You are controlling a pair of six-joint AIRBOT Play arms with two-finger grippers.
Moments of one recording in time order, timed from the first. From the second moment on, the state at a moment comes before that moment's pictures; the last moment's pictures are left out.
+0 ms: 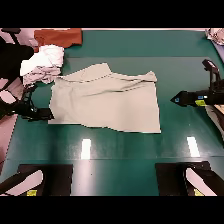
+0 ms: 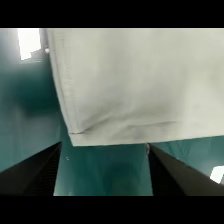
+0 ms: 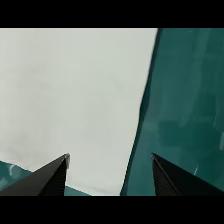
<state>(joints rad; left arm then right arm) 0.22 -1.14 0.82 1.32 -1.11 -1.31 -0.23 -0.88 0.90 -1.06 1.23 1.29</state>
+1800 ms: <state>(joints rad) 0.22 -1.23 0.76 1.28 -1.01 -1.30 -0.31 -0.83 0.79 -0.99 1.26 1.29</state>
